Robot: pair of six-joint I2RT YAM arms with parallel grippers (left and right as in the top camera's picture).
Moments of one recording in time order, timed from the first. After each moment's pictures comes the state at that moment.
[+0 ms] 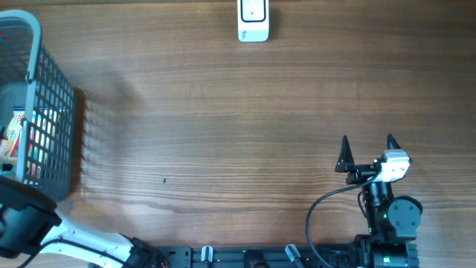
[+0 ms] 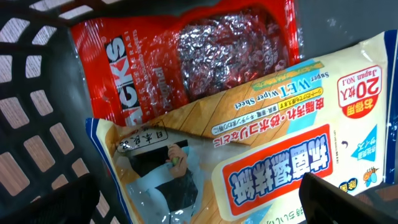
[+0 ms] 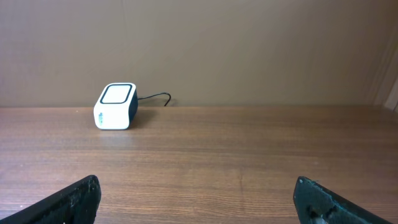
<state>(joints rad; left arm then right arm) 0.96 2.00 1.81 -1.23 -0.02 -0.36 -0.04 0.01 0.01 0.00 -0.08 0.02</state>
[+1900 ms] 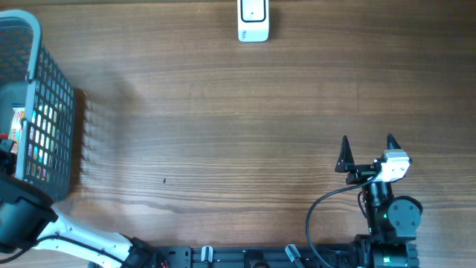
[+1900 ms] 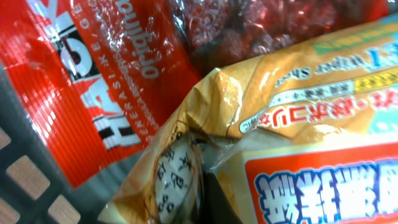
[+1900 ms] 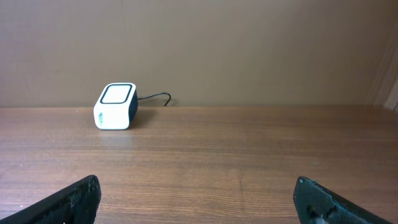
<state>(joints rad) 0.96 2.05 1.69 -1.22 0.05 -0.36 -0.04 0.01 0.01 0.00 -0.08 0.02</state>
